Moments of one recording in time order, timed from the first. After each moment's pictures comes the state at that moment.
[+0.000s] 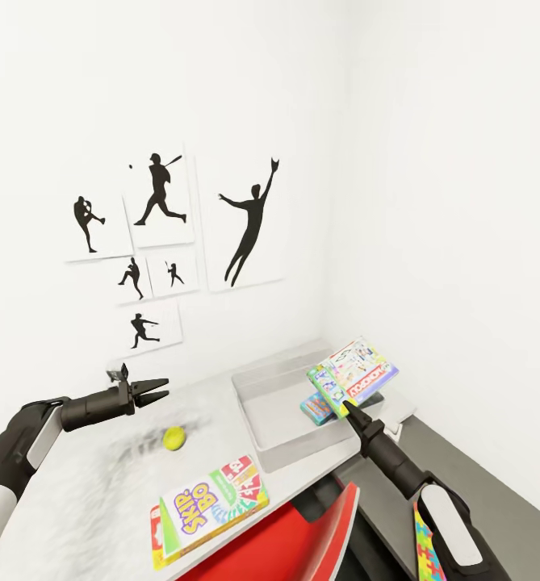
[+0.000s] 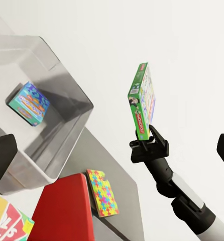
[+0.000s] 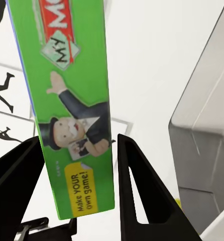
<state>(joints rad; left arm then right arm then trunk) -0.70 0.37 0.08 -0.78 0.41 0.85 -1.31 -0.33 -0.05 -0.14 -1.02 -1.10 0.54 0.61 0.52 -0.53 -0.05</state>
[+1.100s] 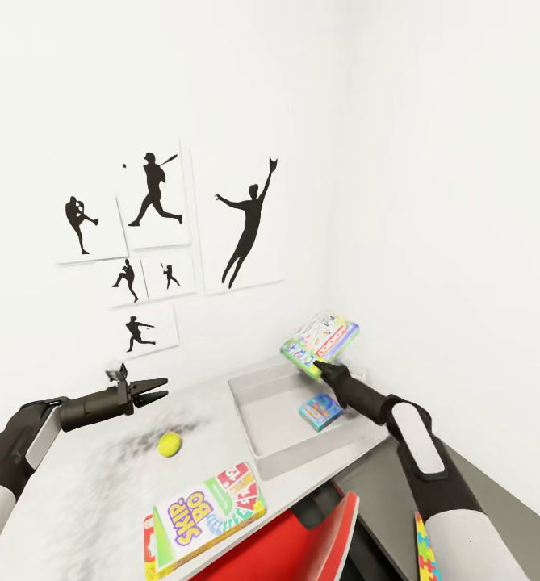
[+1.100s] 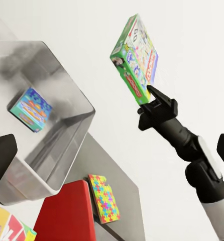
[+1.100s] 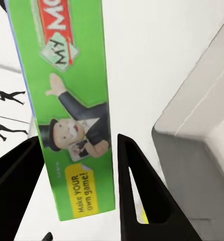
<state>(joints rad) -0.70 0.38 0.08 -0.78 0.41 0.86 -1.31 -0.58 0.01 -0.06 -1.10 -1.13 0.69 0.06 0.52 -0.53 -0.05</state>
